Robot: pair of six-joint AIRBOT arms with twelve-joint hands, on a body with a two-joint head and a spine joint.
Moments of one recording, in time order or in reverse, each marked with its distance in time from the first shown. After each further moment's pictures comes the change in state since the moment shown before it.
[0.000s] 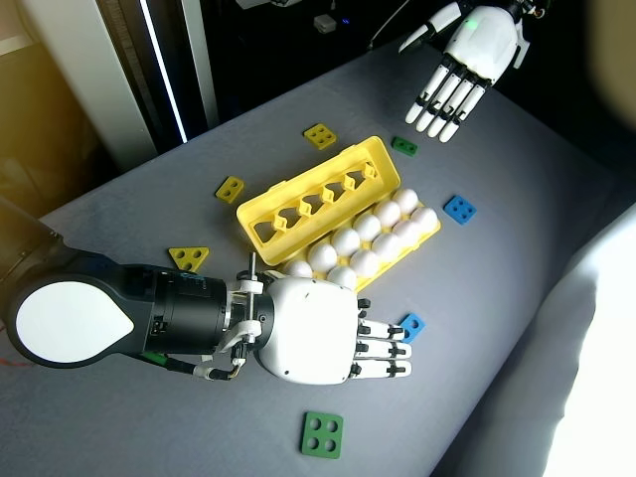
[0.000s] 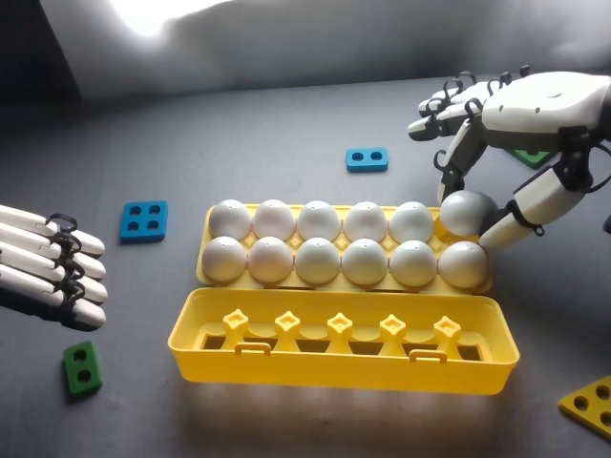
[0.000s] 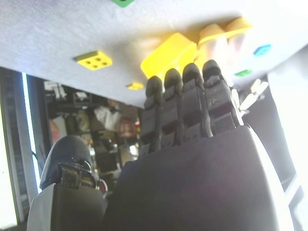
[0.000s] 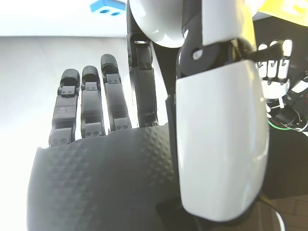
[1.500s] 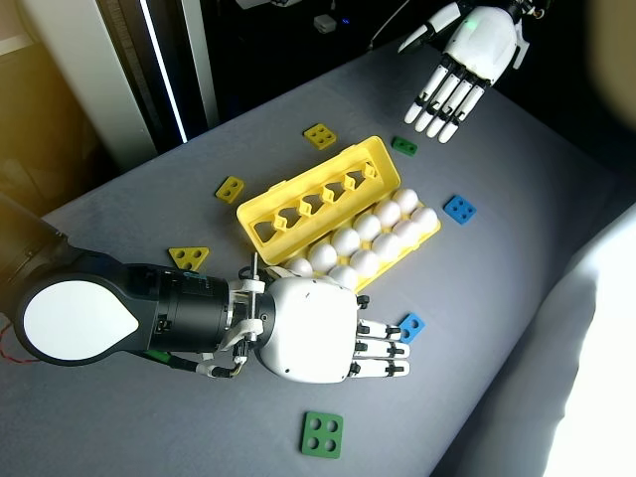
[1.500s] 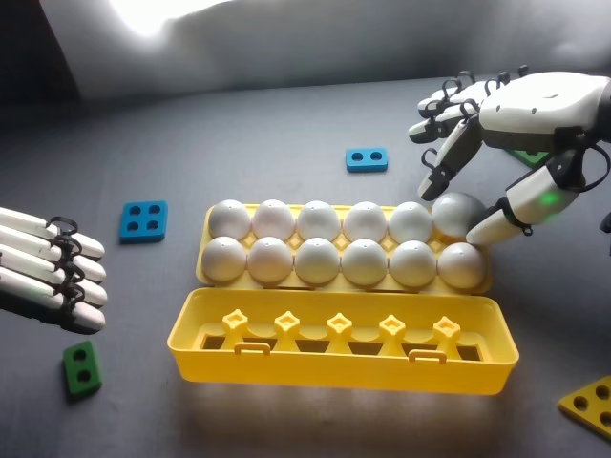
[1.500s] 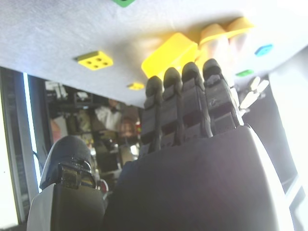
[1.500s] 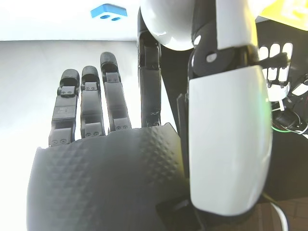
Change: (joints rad) left arm 0.000 0.000 -0.002 0.008 0.000 0.000; right arm 0.006 -0.003 0.000 -0.001 -0.009 -0.001
